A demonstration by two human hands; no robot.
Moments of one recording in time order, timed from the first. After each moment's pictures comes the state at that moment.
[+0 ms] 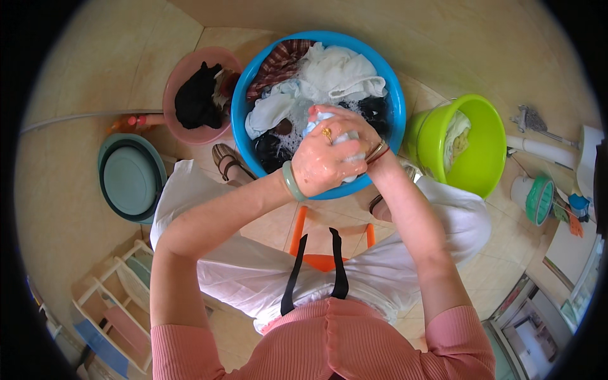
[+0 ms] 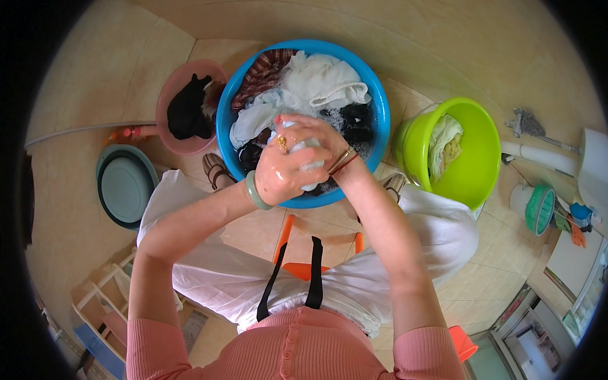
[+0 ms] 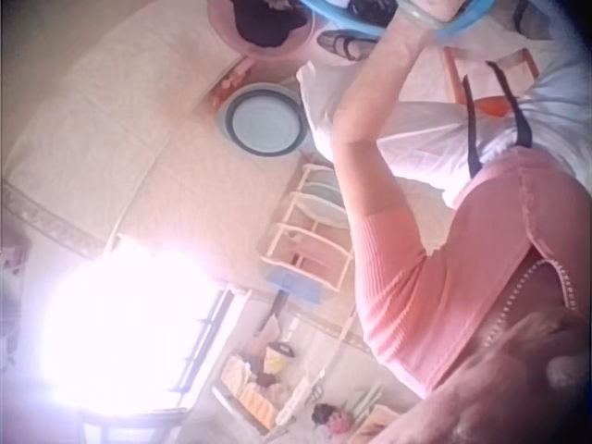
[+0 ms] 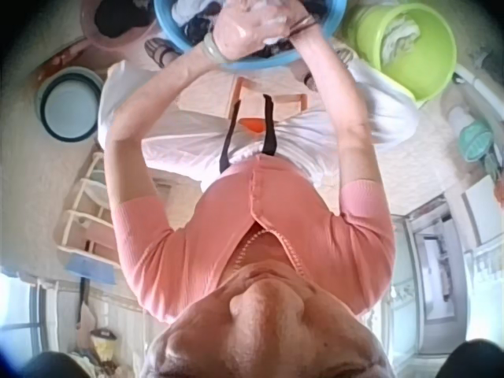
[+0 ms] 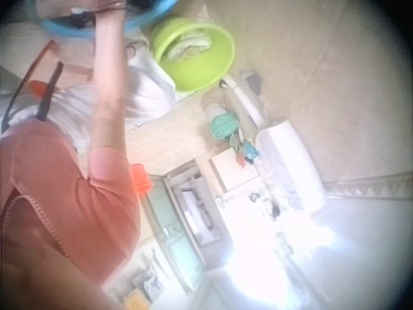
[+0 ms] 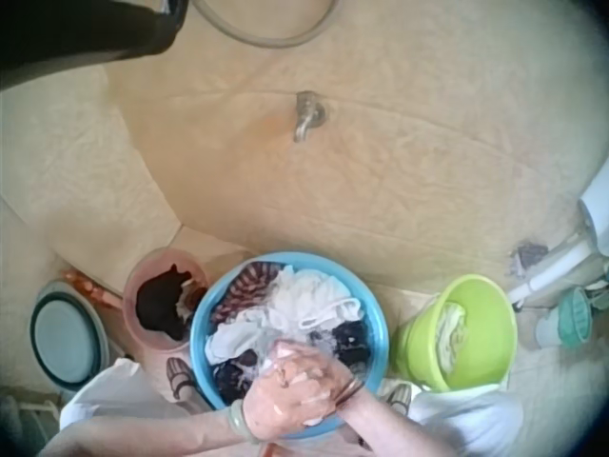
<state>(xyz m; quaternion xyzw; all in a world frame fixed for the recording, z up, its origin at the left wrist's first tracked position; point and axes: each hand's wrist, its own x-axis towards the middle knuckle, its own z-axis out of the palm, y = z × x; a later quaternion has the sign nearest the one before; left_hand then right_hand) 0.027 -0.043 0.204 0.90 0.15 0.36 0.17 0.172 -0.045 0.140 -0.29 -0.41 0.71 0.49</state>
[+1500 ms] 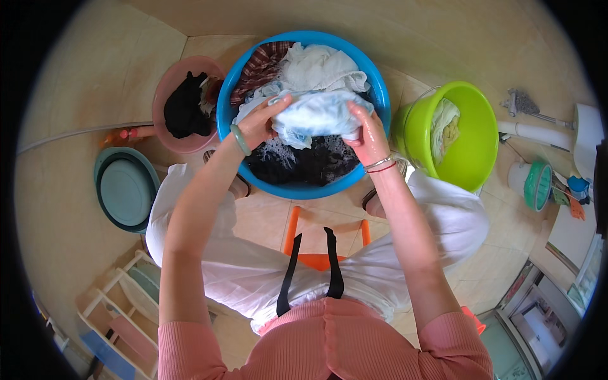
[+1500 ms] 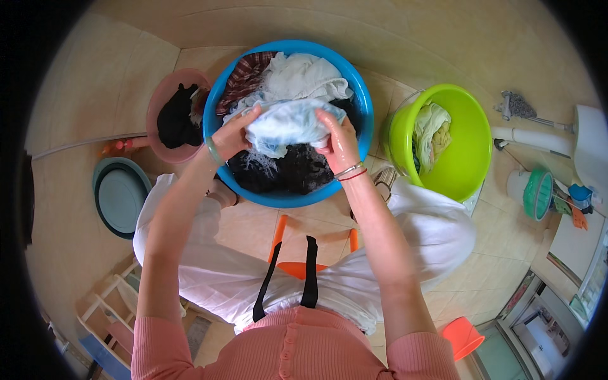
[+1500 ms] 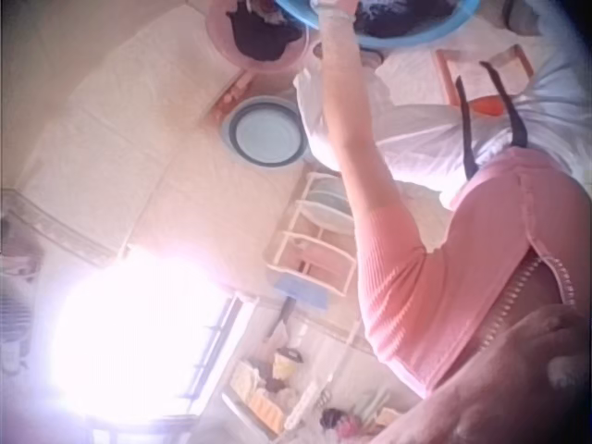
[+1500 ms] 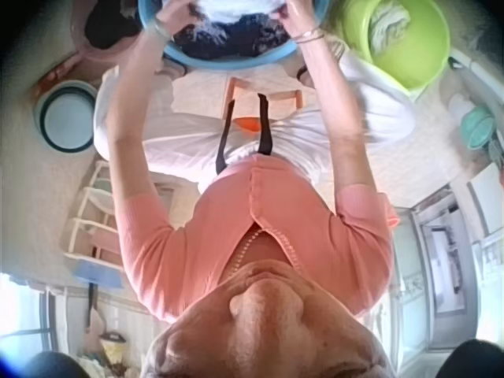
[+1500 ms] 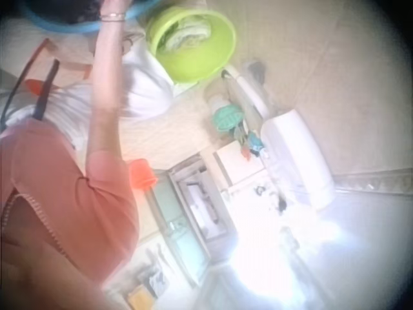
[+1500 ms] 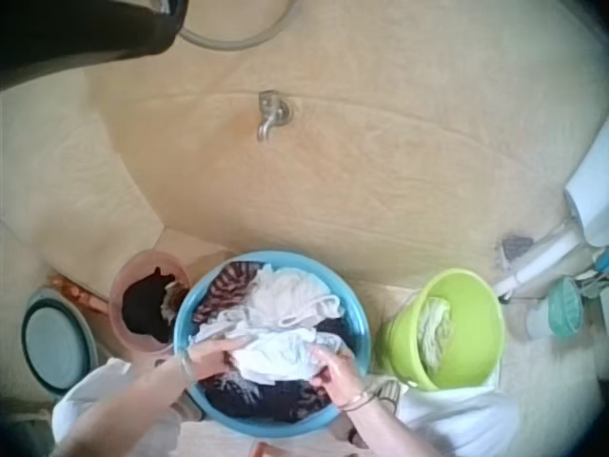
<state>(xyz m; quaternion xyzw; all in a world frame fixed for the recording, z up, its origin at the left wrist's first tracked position) -0.027 0.032 0.128 0.35 0.46 0.11 0.81 0.215 -0.073 0.135 -0.48 -0.09 0.68 0.54</state>
